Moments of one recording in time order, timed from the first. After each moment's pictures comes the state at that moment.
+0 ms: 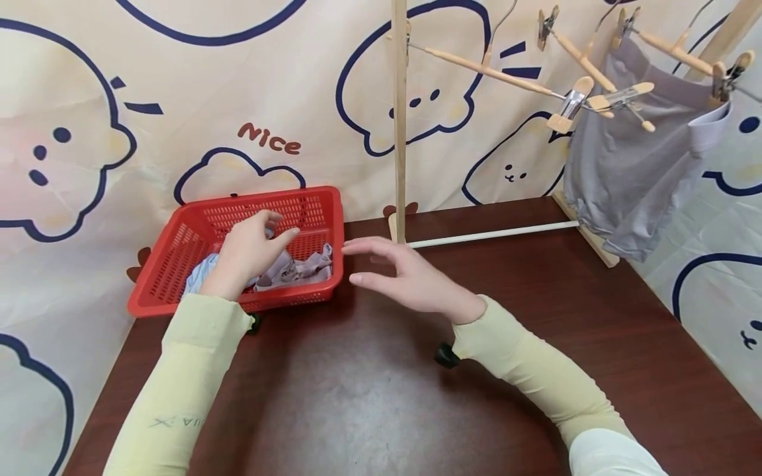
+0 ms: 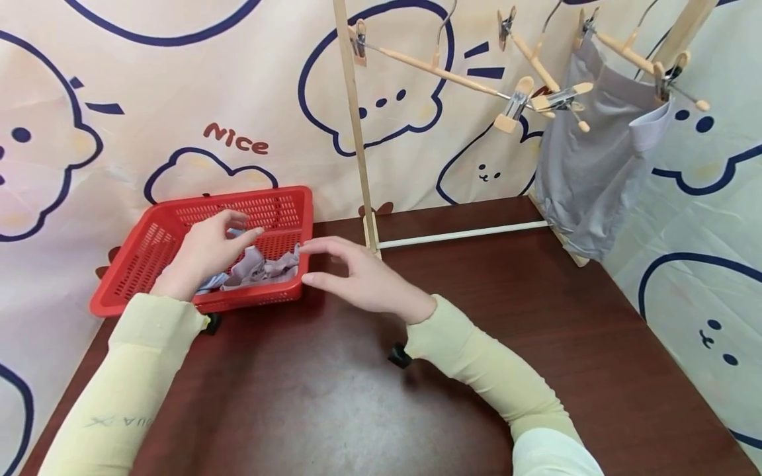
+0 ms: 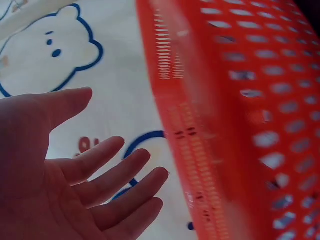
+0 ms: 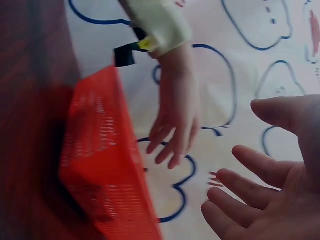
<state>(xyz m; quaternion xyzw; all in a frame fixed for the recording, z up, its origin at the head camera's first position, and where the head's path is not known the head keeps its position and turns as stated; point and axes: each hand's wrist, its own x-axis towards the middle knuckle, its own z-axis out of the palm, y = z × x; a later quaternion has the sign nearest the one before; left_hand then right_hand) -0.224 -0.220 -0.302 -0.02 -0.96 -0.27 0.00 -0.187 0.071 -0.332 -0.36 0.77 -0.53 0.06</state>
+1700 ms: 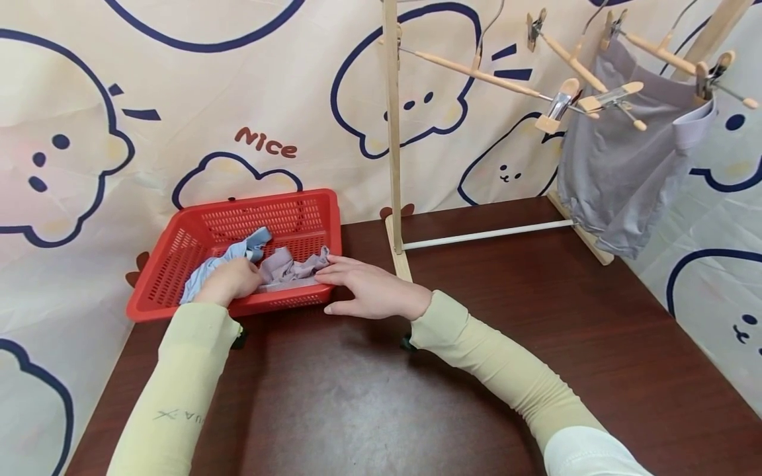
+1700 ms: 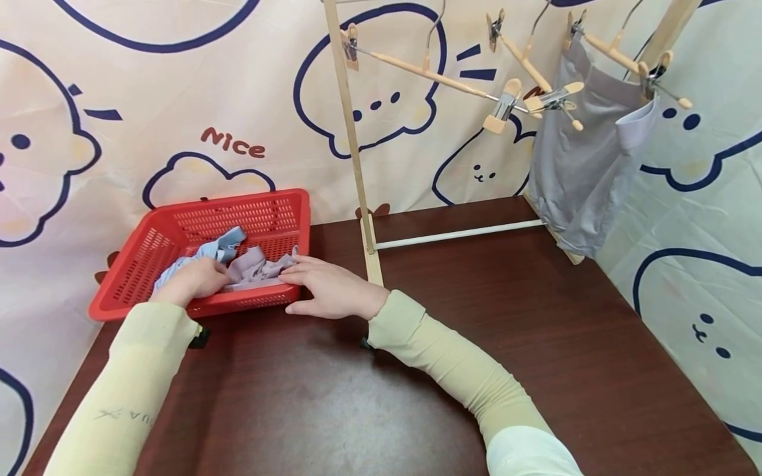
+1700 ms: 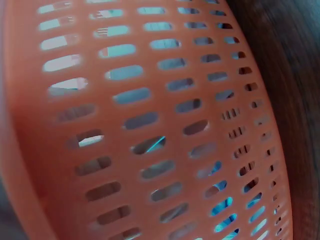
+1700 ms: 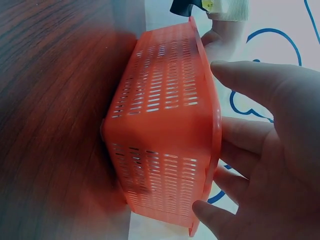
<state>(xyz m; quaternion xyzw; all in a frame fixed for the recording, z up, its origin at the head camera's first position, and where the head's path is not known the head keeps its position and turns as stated) -0.238 -0.270 -0.350 -0.01 -0.97 -0.16 -0.18 -0.210 0.021 -0.365 -0.45 0.86 -0.23 0.06</state>
